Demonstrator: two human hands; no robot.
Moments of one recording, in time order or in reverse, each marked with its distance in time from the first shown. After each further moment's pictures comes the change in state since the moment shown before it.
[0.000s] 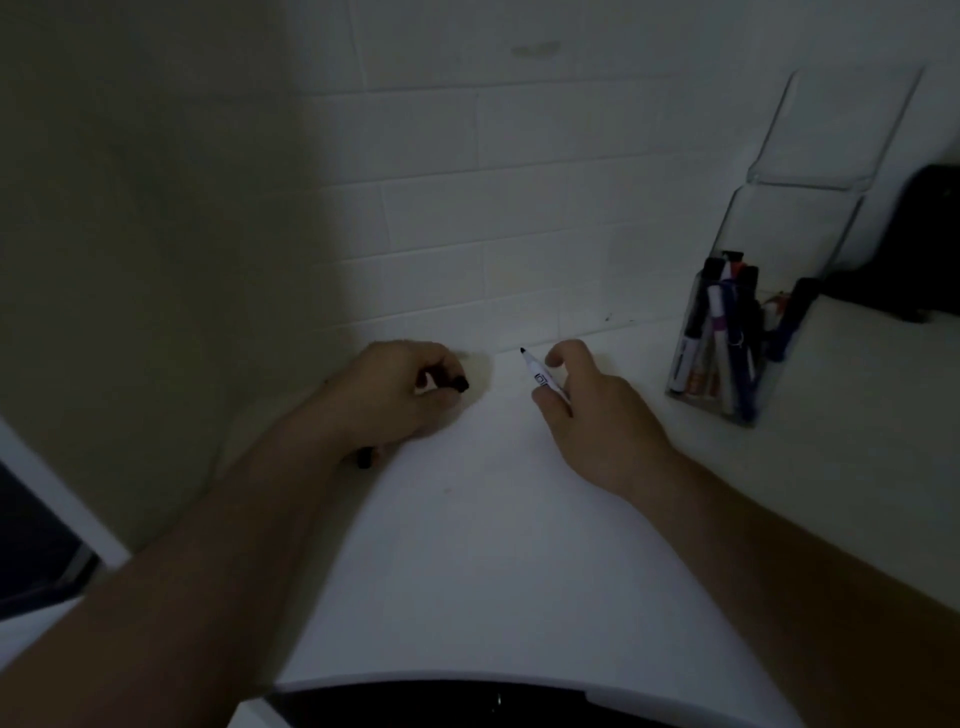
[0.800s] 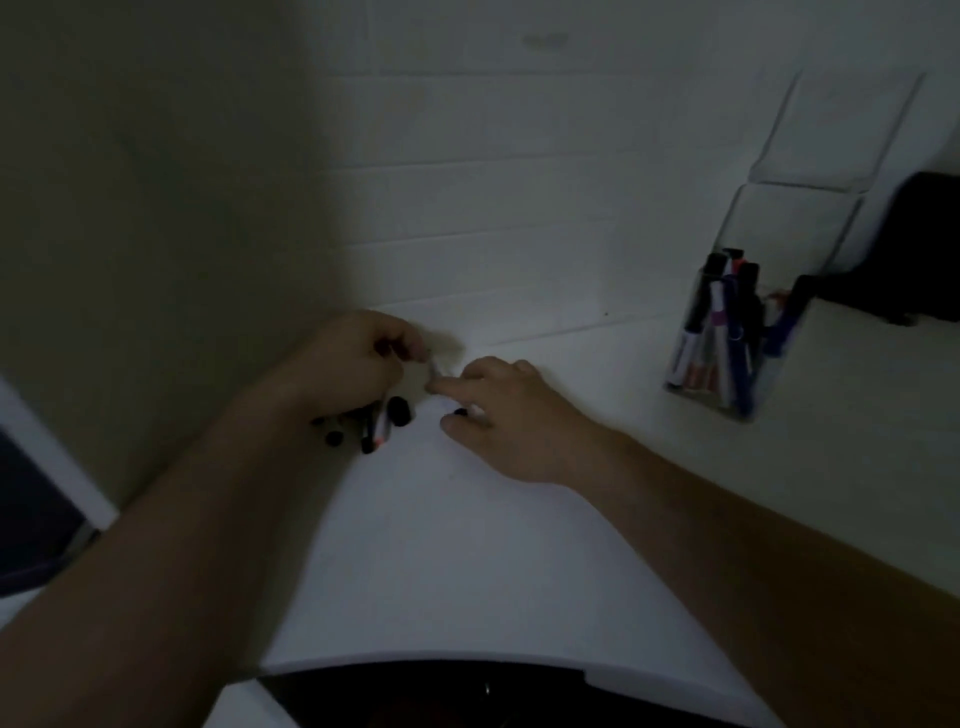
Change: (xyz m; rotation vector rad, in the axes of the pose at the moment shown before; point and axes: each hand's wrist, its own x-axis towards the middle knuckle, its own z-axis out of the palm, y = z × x) left_hand -0.007 -0.025 -0.022 -0.166 0.042 -0.204; right_hand 0.012 -0.044 0.036 -0.070 -0.330 -0.286
